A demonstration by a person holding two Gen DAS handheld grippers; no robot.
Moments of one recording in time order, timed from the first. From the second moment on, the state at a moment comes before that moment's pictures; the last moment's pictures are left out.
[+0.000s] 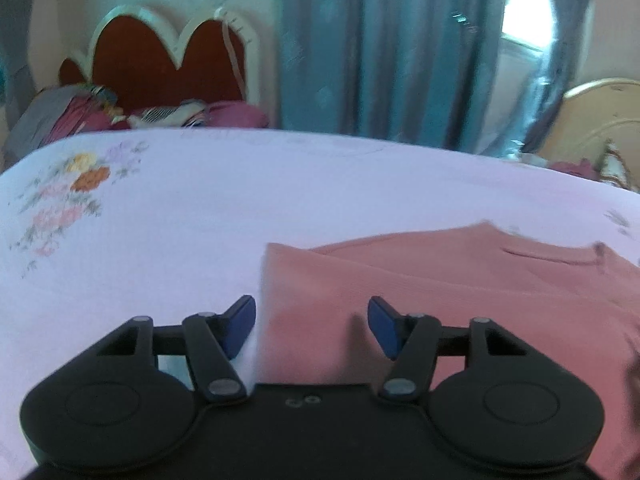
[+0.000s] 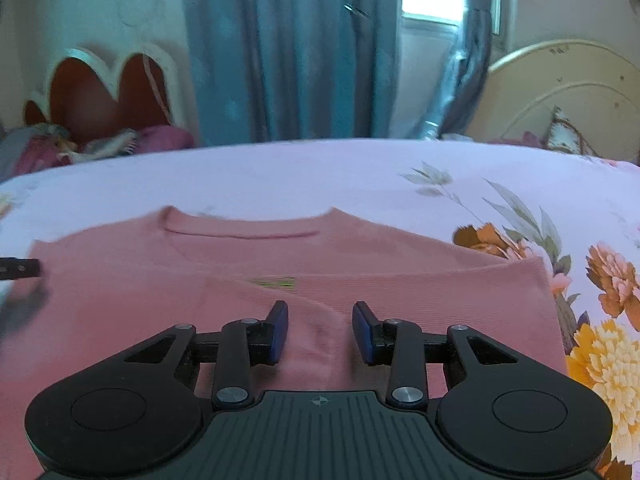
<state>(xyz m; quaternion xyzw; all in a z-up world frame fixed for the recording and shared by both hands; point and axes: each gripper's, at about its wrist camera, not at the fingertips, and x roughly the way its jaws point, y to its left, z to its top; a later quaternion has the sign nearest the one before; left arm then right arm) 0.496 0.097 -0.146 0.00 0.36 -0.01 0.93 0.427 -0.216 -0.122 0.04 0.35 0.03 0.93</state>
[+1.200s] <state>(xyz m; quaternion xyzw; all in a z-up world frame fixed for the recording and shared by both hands) 0.435 0.043 -0.160 0.07 0.45 0.01 0.89 0.395 -0.223 -0.138 0.00 0.45 0.06 0.89</state>
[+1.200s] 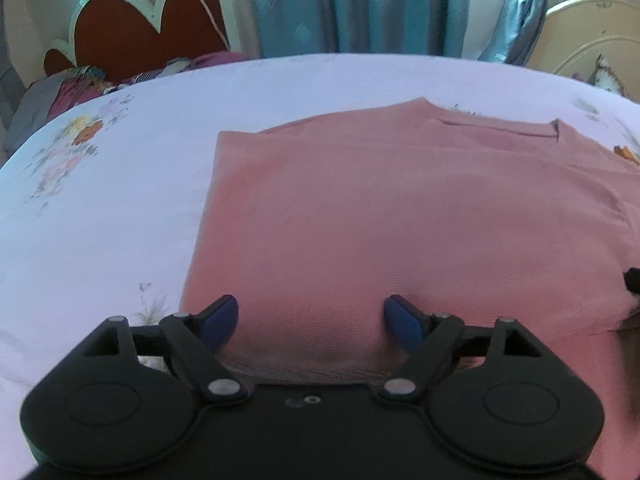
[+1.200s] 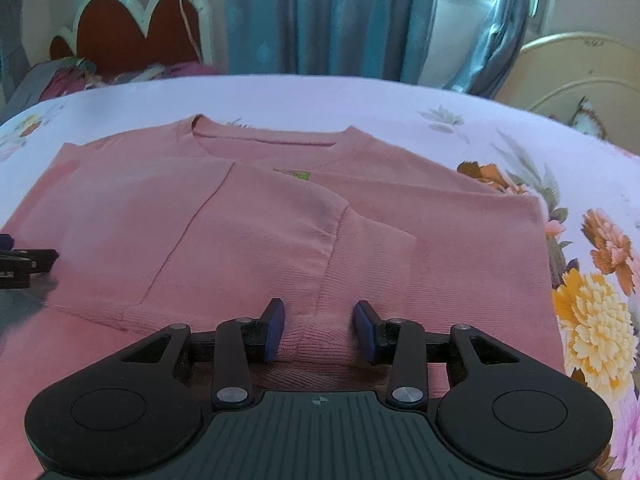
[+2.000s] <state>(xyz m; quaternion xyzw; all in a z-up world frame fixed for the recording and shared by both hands) 0.259 0.038 -0.112 0.11 0.38 -0.10 0.91 0.195 -0.240 -0.081 0.07 0.41 0.05 0.91</state>
